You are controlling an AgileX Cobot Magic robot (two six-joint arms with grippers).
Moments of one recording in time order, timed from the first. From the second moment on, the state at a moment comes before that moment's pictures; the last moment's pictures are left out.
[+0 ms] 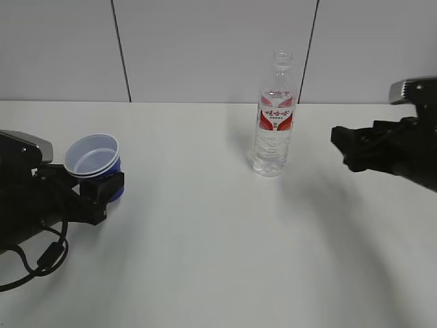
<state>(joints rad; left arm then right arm) -0.27 1.94 -0.42 0.25 -1.15 -0.13 0.12 1.62 -0.56 -0.25 -0.64 0.12</state>
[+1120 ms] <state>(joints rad) -0.27 1.94 -0.42 0.25 -1.15 -0.13 0.59 1.95 -0.80 0.64 -0.91 -0.30</state>
